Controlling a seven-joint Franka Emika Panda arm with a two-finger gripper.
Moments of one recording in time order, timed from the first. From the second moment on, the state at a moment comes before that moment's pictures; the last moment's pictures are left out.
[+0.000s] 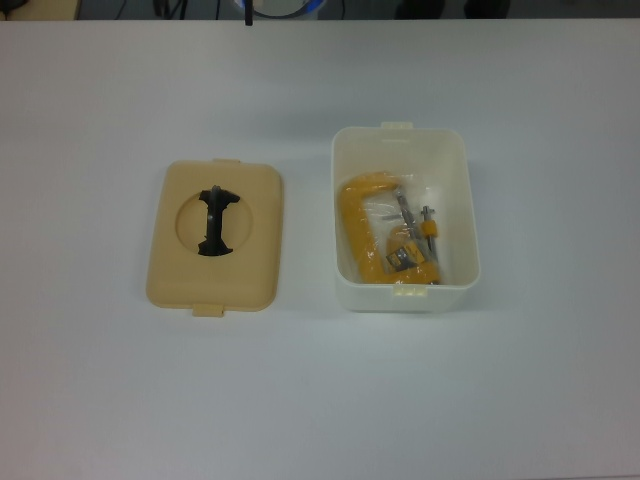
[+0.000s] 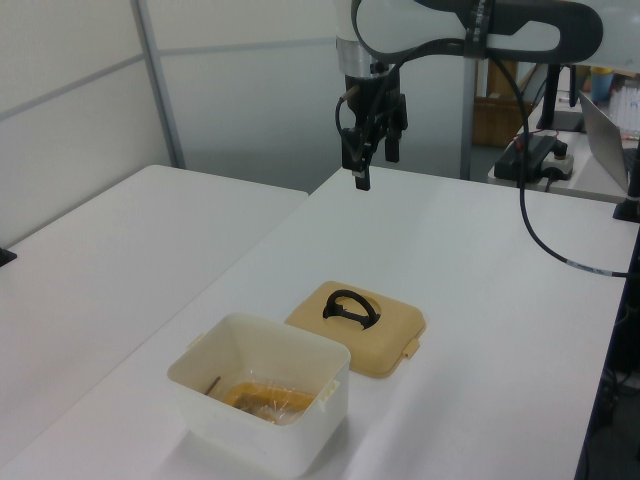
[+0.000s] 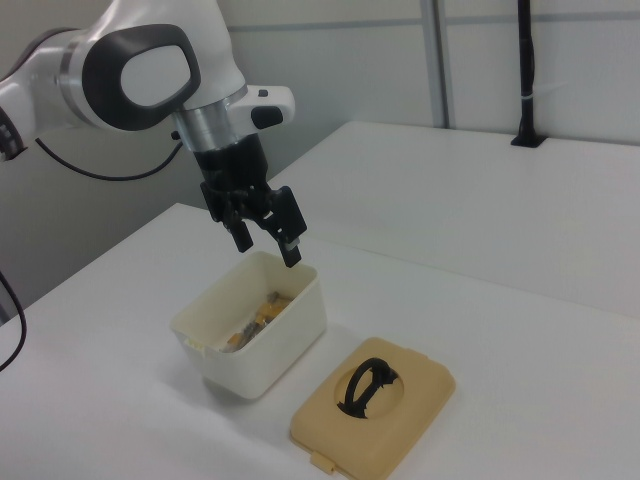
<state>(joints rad) 0.03 0.04 -0.02 -1.45 -0.08 1.51 0.01</state>
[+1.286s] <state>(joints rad) 0.01 0.21 -0.02 -1.54 -0.04 1.76 0.01</state>
